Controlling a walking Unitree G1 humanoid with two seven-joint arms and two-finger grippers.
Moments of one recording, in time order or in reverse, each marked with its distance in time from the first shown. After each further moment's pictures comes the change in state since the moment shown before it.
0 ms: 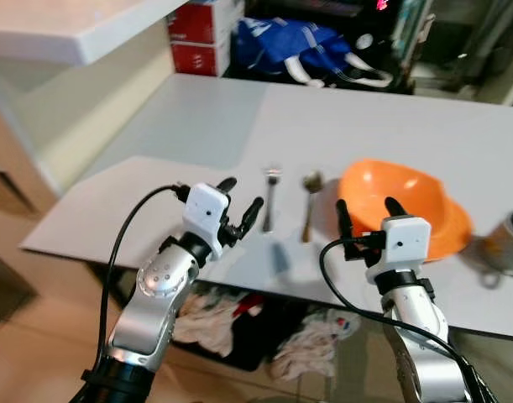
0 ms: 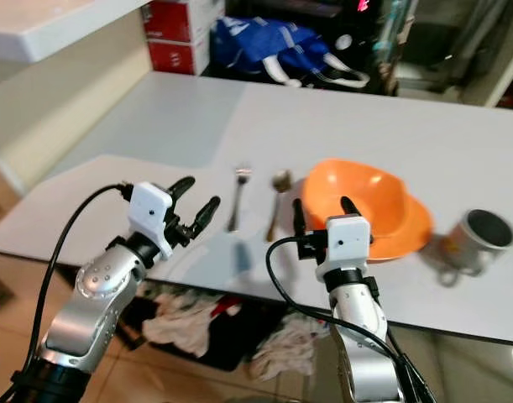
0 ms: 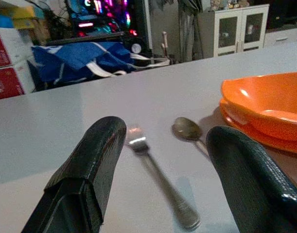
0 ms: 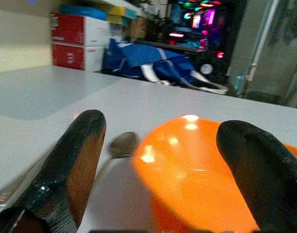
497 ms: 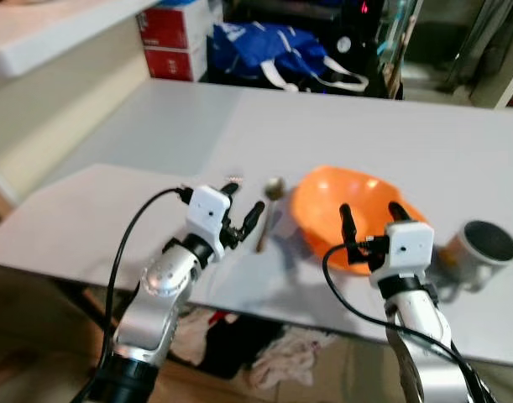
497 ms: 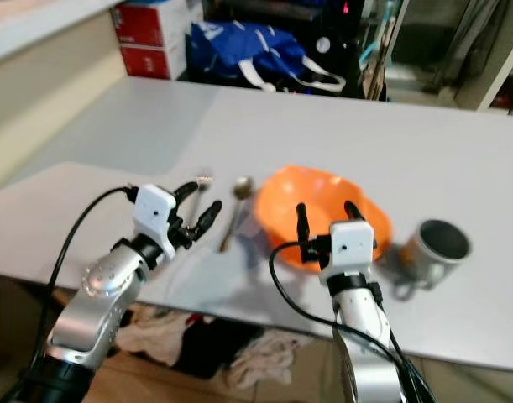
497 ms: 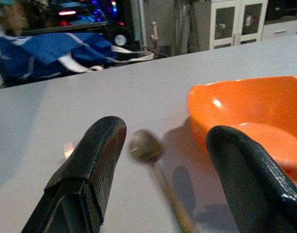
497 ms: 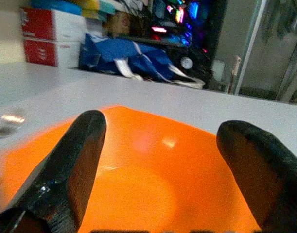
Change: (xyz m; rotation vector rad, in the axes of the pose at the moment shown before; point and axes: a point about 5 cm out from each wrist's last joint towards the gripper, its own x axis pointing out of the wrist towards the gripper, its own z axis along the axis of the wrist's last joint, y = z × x) left arm 0.005 -0.005 -0.007 -0.033 0.020 -0.029; right arm -0.005 -0.005 -0.004 -0.006 0.012 -0.018
